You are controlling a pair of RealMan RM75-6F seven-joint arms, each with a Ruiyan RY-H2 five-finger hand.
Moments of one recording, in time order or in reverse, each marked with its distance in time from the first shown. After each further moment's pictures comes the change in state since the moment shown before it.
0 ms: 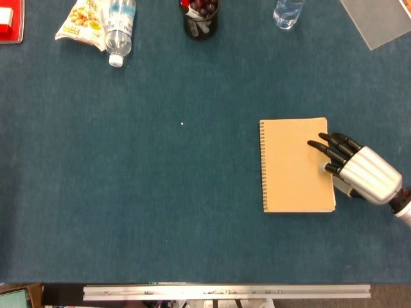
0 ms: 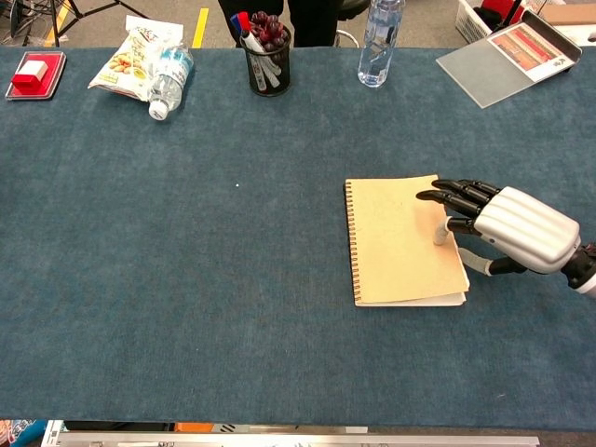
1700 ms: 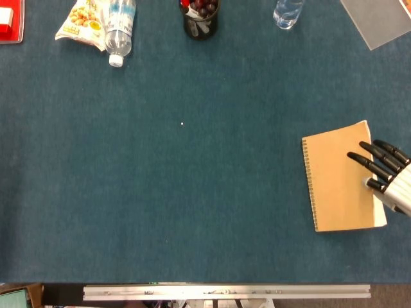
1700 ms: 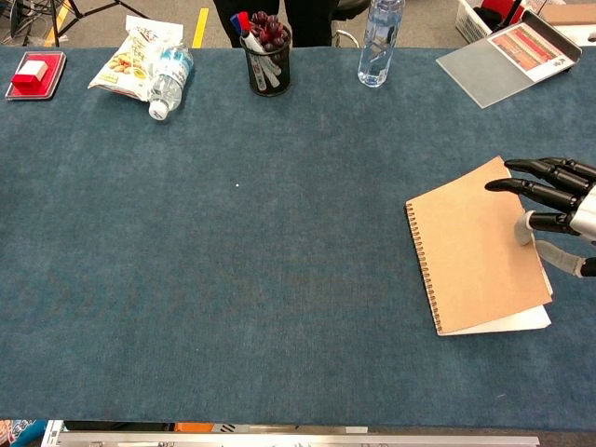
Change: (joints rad) left arm -0.003 -0.002 -0.006 -0.022 0.008 0.016 0.023; right arm -0.023 0.461 -0.032 -0.621 -0.084 0.080 -0.381
